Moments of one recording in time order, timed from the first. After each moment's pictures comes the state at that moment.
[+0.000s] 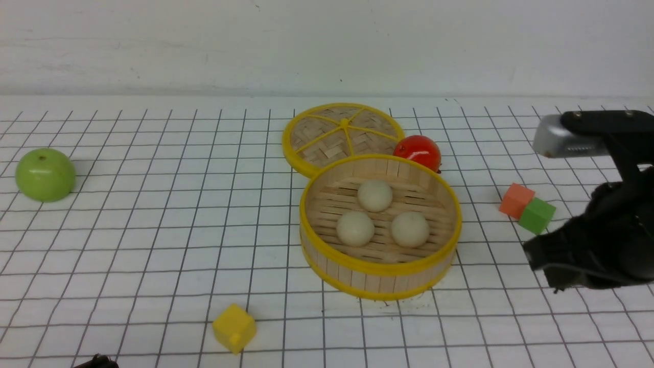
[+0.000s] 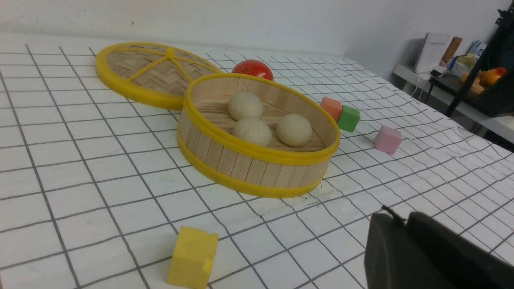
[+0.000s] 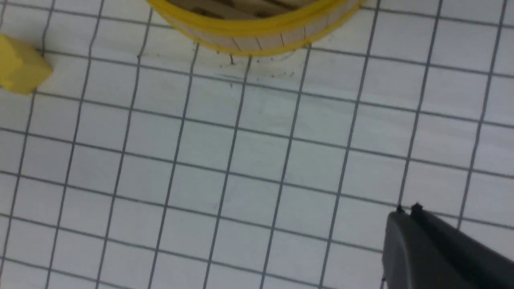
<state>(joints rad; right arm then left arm) 0.44 1.20 -1.05 0.07 1.02 0.23 -0.64 0.17 -0.14 -0.14 0.13 -0.15</state>
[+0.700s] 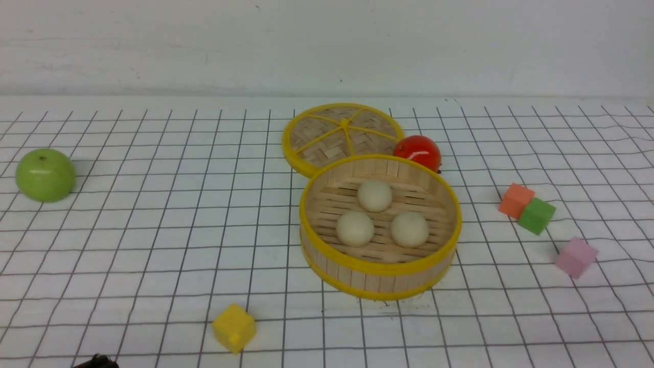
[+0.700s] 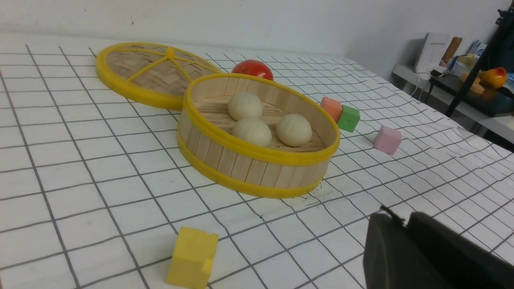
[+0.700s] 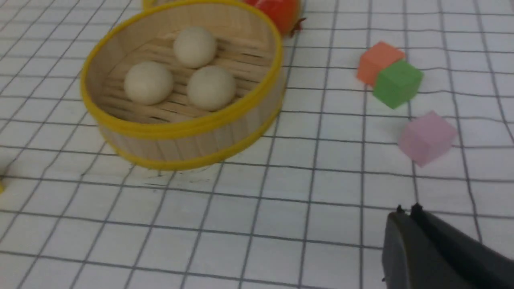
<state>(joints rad) 0.19 0.36 -0.28 0.06 0.40 0.06 -0.64 0.17 -0.14 -0.14 0.13 -0.15</state>
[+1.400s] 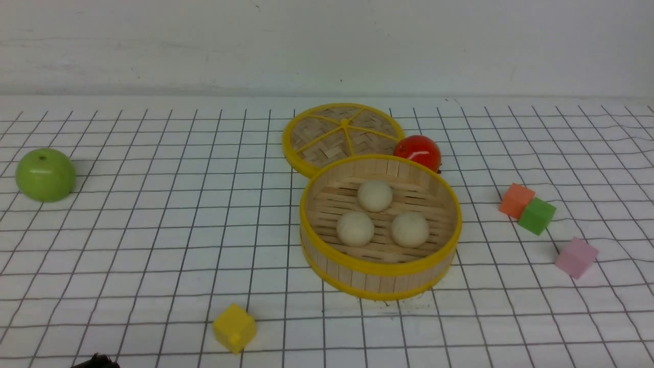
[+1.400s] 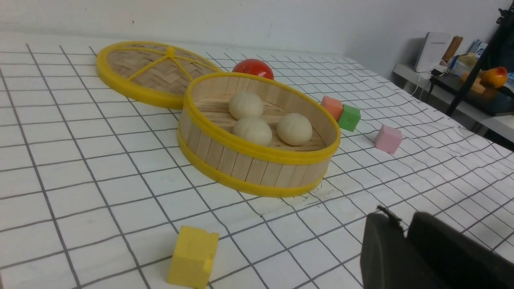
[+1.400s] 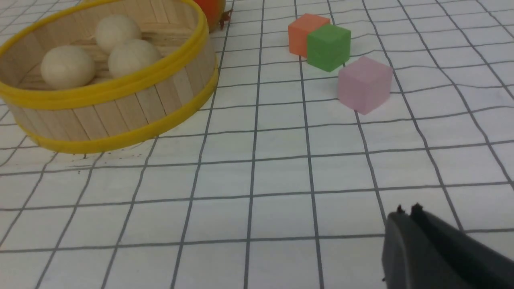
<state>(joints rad) 0.07 -0.01 0.02 0.07 0.39 0.06 -0.64 0.17 -0.14 -0.14 0.13 -0.15</state>
